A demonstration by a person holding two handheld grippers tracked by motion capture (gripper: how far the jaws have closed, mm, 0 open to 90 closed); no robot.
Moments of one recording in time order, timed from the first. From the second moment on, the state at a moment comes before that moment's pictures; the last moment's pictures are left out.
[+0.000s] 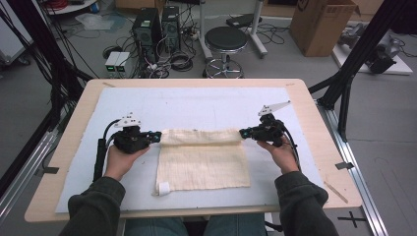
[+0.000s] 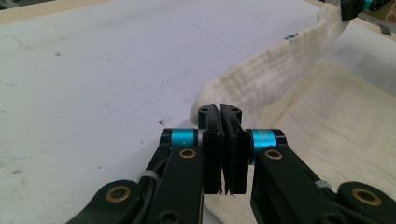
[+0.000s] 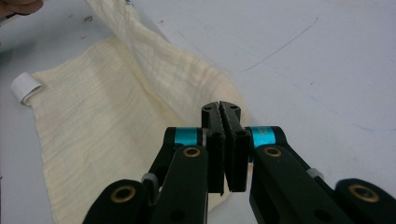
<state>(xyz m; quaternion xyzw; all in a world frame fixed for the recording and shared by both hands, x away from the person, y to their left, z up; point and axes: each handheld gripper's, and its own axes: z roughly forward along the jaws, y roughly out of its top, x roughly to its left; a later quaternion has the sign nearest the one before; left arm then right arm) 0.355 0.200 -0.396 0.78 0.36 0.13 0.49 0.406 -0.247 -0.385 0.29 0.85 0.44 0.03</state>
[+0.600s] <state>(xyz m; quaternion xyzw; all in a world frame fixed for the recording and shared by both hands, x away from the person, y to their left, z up) 0.331 0.201 -0.401 0.79 0.35 0.12 0.50 0.386 -0.252 -0.387 0.28 0.84 0.46 0.02</state>
